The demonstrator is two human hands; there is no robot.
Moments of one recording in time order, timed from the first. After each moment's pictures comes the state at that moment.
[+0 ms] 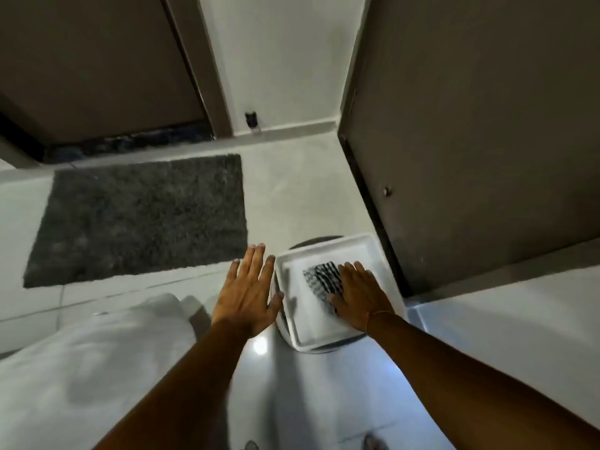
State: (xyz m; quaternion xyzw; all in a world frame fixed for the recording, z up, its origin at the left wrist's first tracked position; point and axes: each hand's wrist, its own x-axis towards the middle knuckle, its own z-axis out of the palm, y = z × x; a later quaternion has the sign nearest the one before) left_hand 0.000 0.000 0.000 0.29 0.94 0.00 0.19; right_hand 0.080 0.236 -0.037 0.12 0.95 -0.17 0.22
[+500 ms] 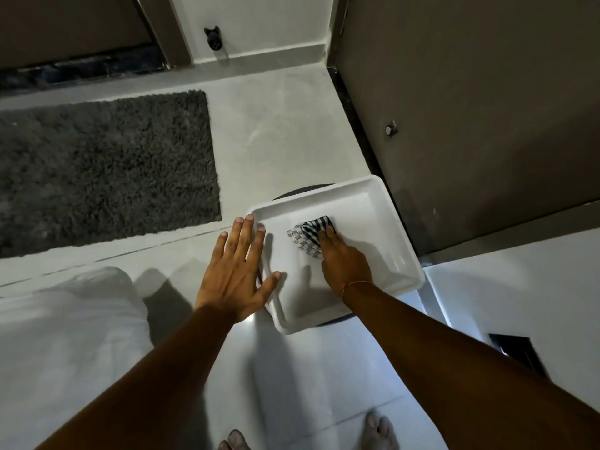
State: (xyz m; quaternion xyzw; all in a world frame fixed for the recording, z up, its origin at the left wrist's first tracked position) left_hand 0.006 0.016 -0.147 0.33 0.93 0.05 0.15; right_hand 0.064 0.233 -0.186 0.14 0.97 -0.16 0.15
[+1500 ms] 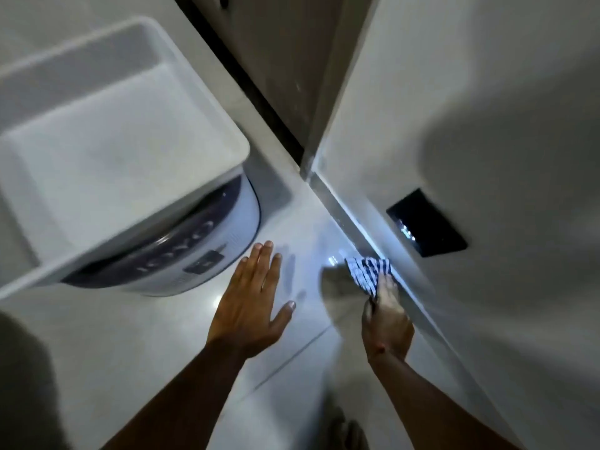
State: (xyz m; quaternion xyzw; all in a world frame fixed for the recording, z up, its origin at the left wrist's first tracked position) left_hand 0.263 0.180 -0.337 0.50 0.84 0.10 0.18; right_hand 0.446 0.337 -0.355 0.57 0.81 -0.16 0.00
